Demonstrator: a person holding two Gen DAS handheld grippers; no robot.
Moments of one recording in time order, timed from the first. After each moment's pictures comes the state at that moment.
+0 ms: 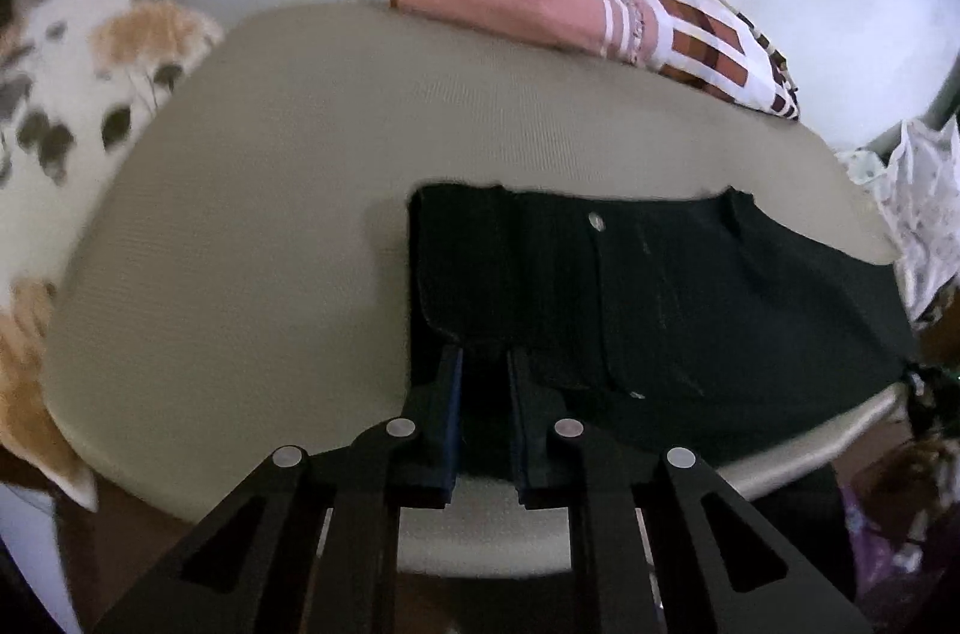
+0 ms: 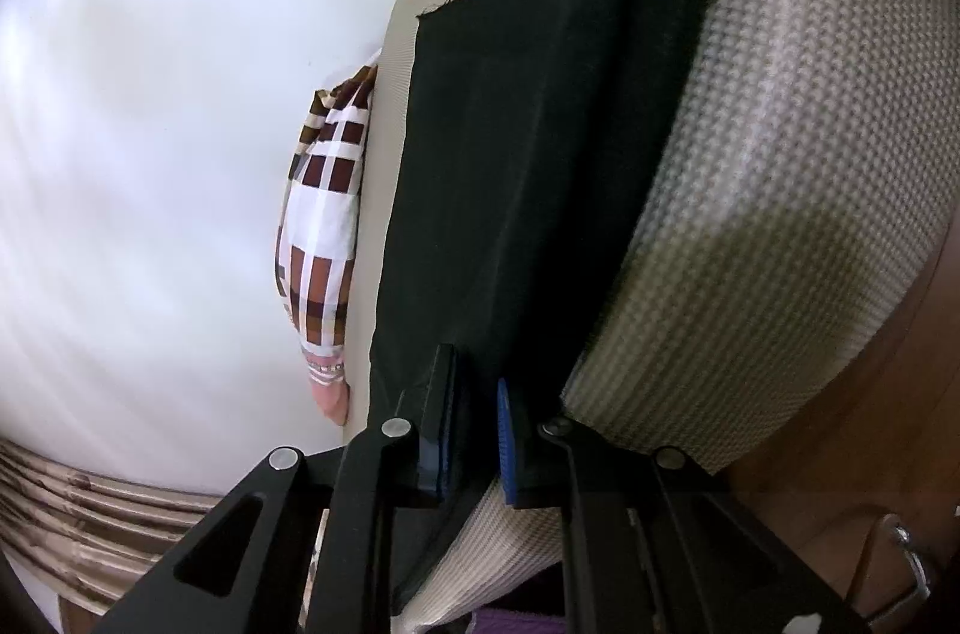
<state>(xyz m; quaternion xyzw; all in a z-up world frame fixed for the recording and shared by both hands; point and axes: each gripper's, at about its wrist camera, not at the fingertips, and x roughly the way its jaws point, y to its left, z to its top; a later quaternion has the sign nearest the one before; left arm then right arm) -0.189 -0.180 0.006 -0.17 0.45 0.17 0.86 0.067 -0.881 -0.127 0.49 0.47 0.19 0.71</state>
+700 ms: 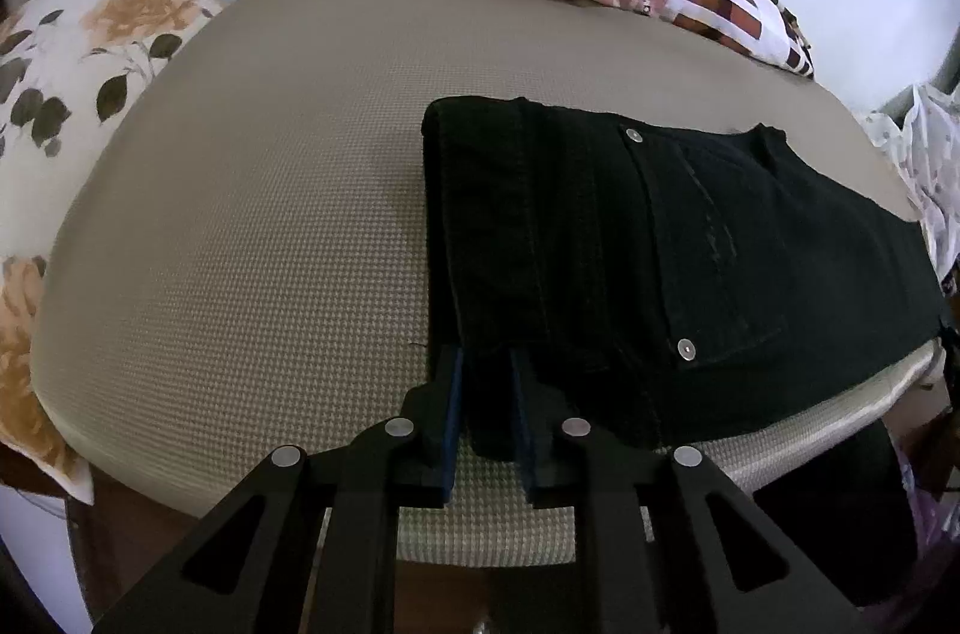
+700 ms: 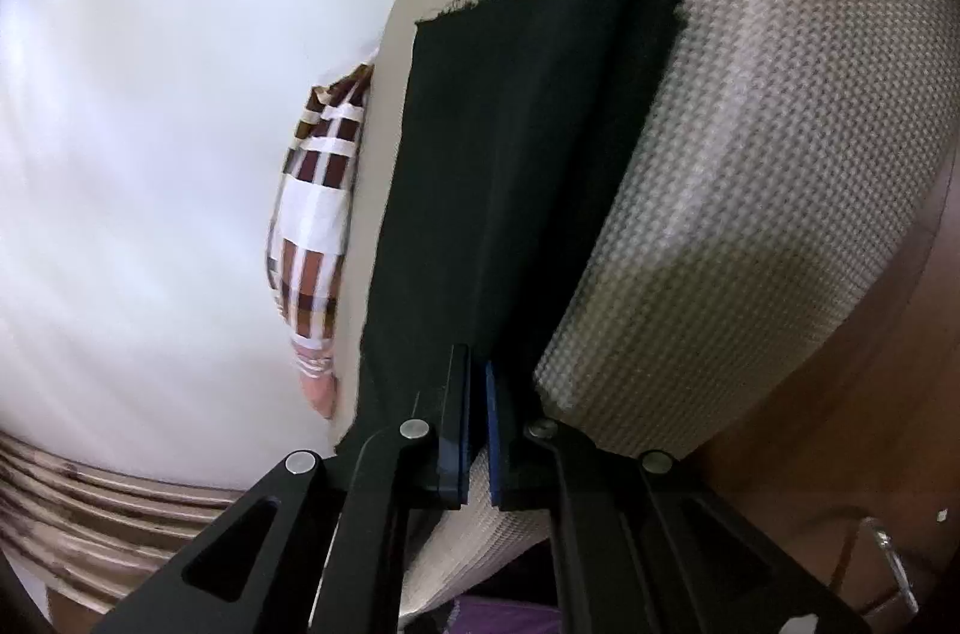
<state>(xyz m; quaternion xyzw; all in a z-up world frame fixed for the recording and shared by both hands) -0.198 -0.187 -0.041 -0.16 0.48 0.17 0.85 0.063 -0.895 -0.123 0.48 0.47 0.18 0.72</state>
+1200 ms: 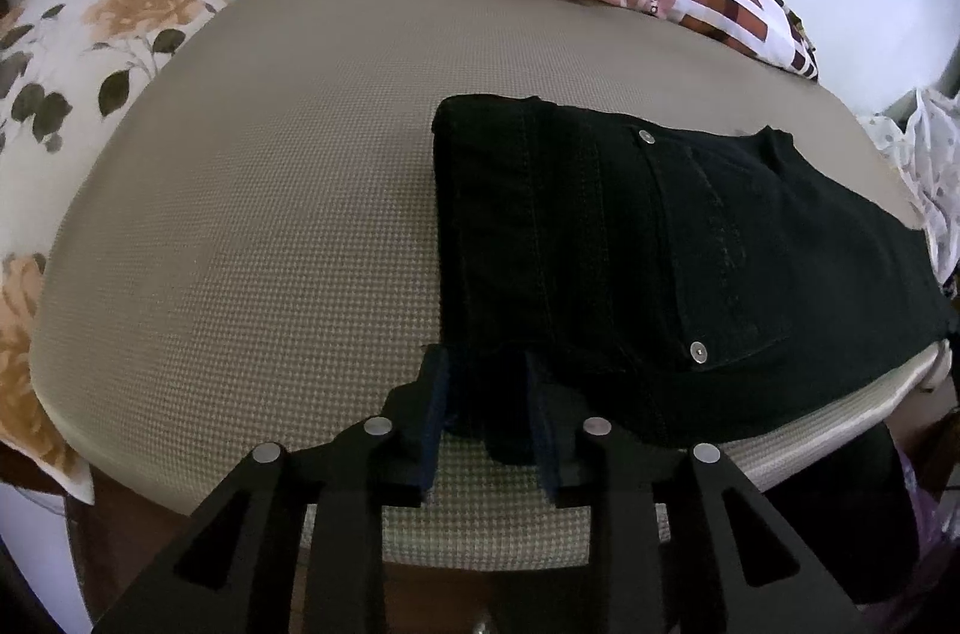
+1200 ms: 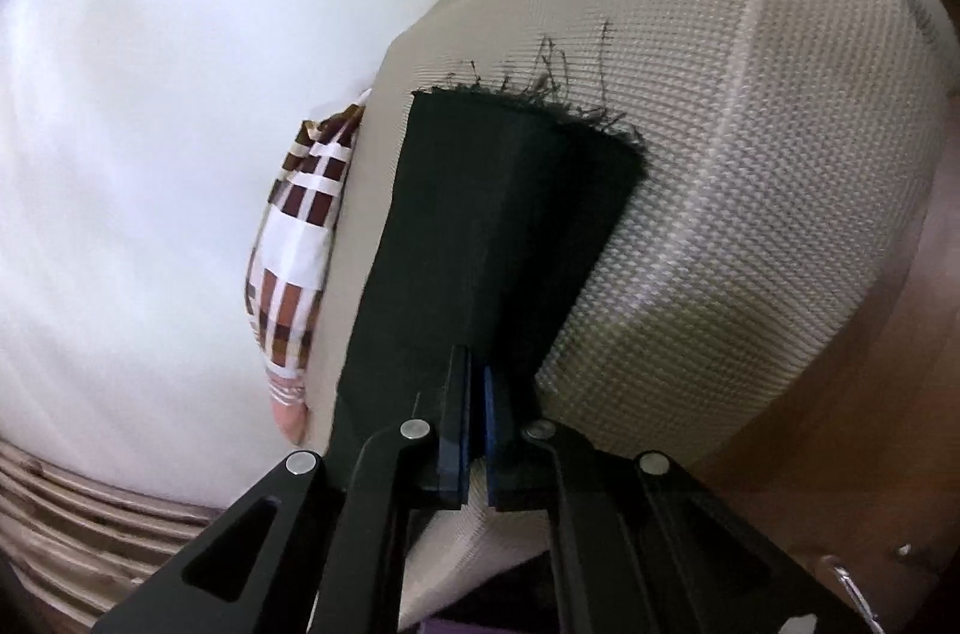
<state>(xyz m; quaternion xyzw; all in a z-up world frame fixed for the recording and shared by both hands) -0.198 -0.181 -0.042 -0.16 0.48 0.17 0.85 0.071 -0.916 -0.104 0.44 0.46 0.14 0.76</state>
